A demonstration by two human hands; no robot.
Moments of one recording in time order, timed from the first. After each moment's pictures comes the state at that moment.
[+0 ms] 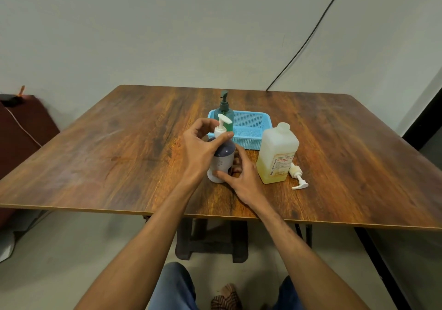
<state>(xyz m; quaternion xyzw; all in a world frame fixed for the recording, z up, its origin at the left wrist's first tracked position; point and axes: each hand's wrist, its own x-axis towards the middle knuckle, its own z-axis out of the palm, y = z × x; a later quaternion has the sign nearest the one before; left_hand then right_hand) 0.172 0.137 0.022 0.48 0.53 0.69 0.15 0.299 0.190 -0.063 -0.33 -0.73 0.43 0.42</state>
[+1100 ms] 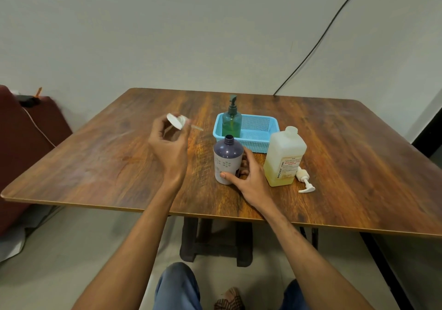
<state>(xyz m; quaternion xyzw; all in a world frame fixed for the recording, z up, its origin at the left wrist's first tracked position) 0.125 0.105 0.027 0.36 0.53 0.76 -0.01 0.302 0.188 -0.061 -0.33 -0.74 0.42 0.41</state>
